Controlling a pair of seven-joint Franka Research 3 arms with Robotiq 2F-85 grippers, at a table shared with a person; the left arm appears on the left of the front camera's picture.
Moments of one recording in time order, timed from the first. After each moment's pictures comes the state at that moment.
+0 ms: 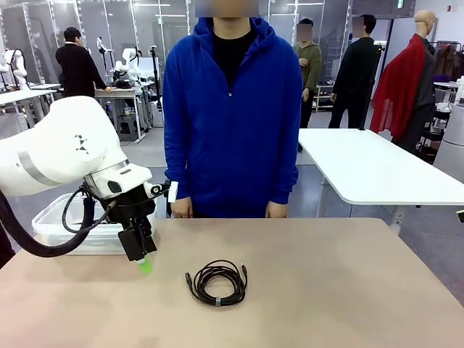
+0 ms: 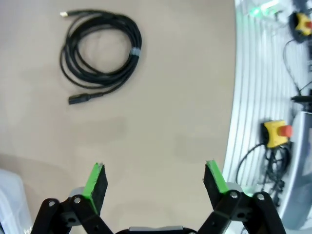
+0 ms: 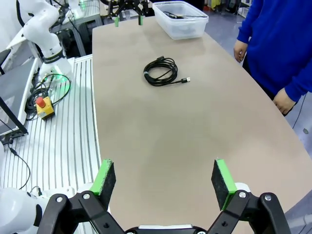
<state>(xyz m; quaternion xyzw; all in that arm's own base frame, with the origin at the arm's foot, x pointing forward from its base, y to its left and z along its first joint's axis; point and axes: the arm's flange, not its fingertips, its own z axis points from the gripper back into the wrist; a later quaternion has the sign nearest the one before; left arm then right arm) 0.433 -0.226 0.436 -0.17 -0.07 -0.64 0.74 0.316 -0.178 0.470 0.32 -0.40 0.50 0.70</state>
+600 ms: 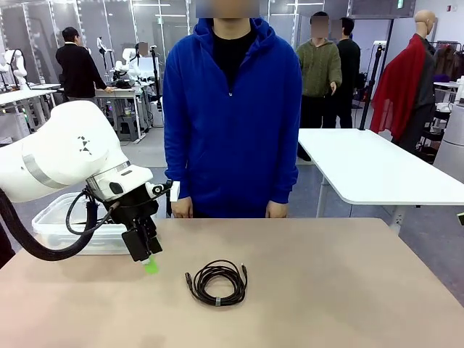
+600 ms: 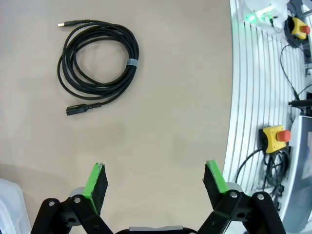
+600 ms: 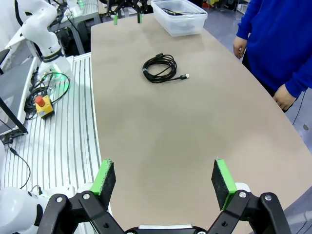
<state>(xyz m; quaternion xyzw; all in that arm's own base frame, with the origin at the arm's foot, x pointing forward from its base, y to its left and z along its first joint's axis) 0.434 -0.228 0.433 -0.19 -0.08 -0.64 0.74 0.314 -0.181 0.471 0.31 -0.40 0.49 0.71</state>
